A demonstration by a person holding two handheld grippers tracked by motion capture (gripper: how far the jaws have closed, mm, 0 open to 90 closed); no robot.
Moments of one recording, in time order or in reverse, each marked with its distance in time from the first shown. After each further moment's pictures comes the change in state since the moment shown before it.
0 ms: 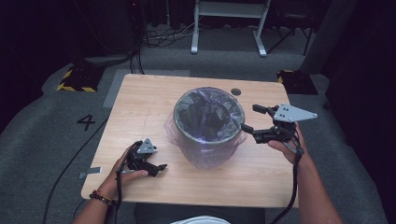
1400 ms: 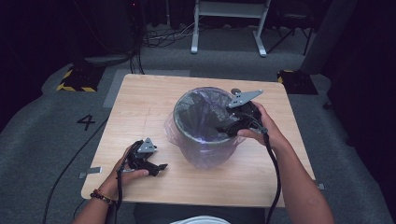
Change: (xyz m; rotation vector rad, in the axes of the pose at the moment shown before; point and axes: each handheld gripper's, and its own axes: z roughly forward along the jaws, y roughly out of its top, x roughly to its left) left arm 0.001 0.001 0.002 0.001 0.000 0.001; right arm 0.011 0.031 0.090 0.431 0.141 -0.008
